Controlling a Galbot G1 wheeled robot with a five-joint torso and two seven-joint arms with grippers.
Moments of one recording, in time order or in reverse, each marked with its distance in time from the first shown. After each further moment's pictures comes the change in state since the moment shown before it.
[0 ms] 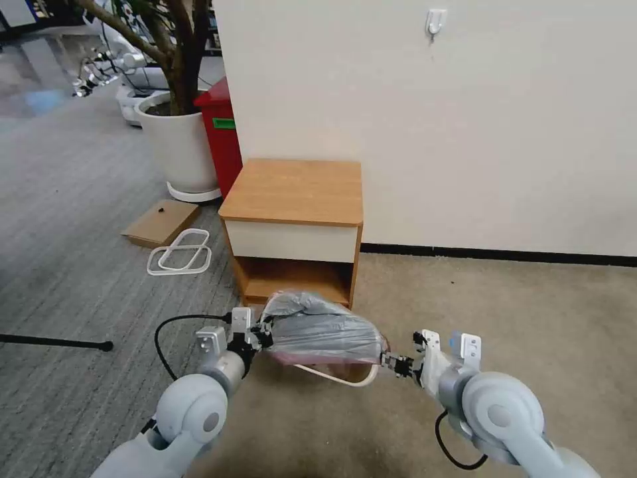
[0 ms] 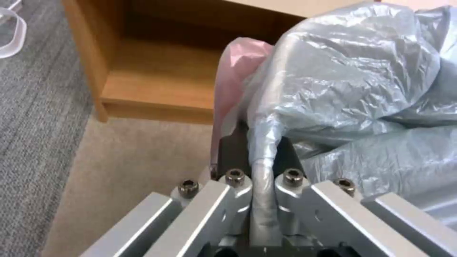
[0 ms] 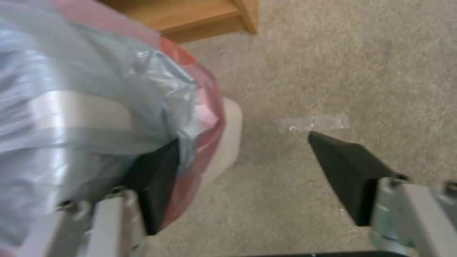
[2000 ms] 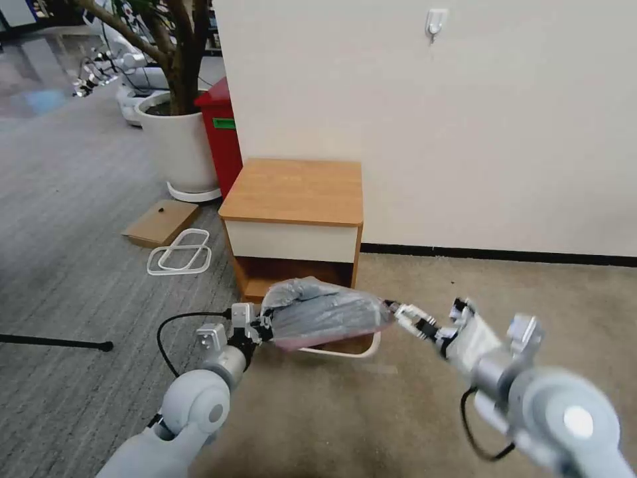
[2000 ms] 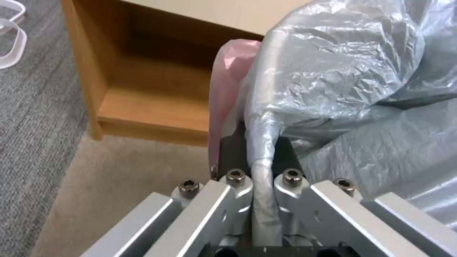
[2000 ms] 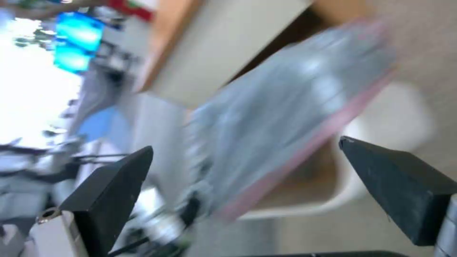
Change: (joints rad) left arm -0.049 -0.059 -0.009 0.078 0.019 -0.058 0.039; right arm -0.225 0.230 0.192 0.358 0.213 0.195 -0.074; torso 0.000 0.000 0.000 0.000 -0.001
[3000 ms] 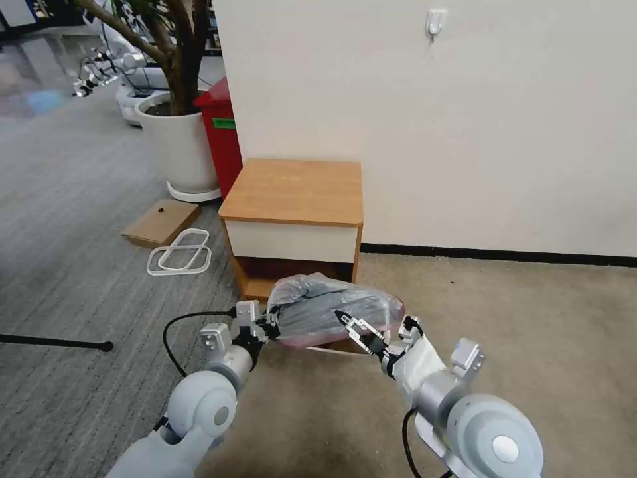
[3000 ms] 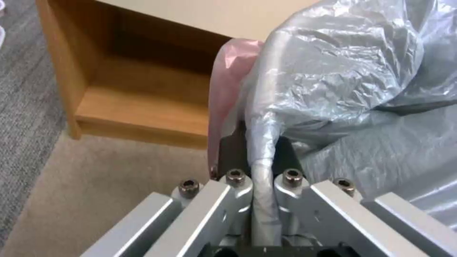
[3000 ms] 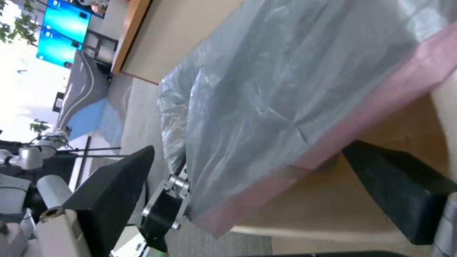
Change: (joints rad) left arm 0.020 -0.026 0.012 -0.041 0.002 -0.002 -0.004; right arm 0.094 0.073 -0.177 -0.160 -0.167 0.039 -0.010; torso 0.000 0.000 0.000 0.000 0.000
